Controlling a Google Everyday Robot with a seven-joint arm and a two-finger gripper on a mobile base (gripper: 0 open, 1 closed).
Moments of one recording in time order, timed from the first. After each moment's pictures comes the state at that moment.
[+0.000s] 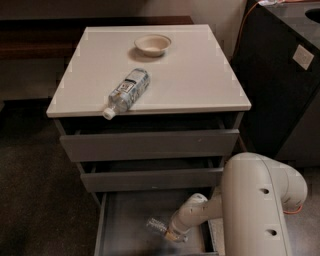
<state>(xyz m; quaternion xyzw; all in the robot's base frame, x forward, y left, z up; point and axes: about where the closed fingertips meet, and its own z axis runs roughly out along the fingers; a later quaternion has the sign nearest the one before) 0.480 -0.065 0.207 -0.84 -0.51 -0.10 0.13</state>
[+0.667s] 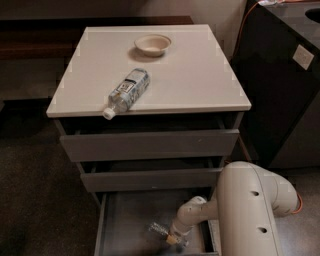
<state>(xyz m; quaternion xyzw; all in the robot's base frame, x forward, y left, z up) 0.477 -0.074 0.158 -0.85 -0.50 -0.06 0.14</state>
